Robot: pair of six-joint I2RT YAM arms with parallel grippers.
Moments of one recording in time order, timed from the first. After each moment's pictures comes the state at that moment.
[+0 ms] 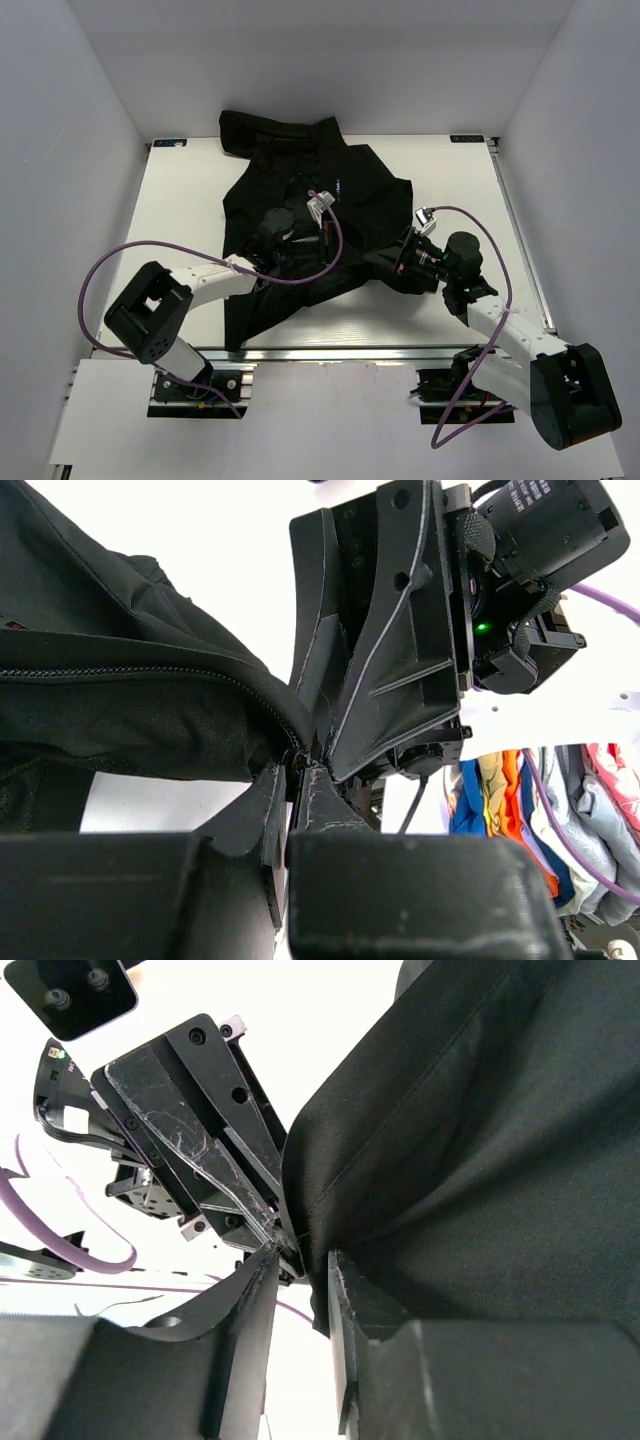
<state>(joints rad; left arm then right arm) -0.72 1.54 0.78 0.66 0.69 -0.74 0.35 1.03 0.38 0.55 -0.76 1.12</state>
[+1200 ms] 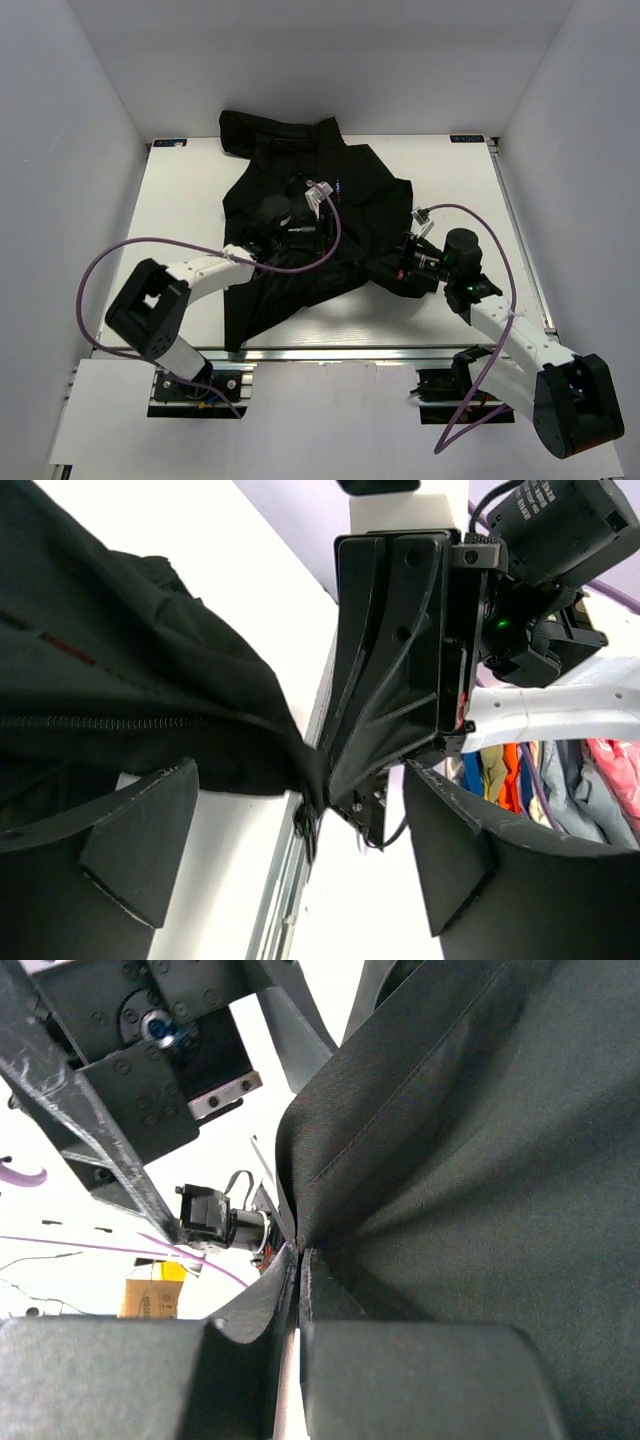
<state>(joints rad) -0.65 1.53 0.85 0.52 0.76 -0.69 0.35 0.98 0.42 0.35 -0.80 0.86</state>
